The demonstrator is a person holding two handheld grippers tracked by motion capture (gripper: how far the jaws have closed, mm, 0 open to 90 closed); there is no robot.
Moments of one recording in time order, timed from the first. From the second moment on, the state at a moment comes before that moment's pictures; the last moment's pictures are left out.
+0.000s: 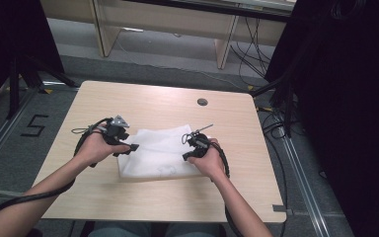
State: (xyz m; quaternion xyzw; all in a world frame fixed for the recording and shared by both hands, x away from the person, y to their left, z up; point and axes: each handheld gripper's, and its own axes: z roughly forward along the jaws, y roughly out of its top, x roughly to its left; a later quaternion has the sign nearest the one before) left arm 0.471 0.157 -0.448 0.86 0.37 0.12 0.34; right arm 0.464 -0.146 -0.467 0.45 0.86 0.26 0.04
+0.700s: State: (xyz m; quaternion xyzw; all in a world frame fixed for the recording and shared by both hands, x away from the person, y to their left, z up) left arm 0.510 0.119 -0.483 0.89 0.35 0.10 0.28; right arm 0.436 -0.131 -0.485 0.43 0.87 0.23 0.02
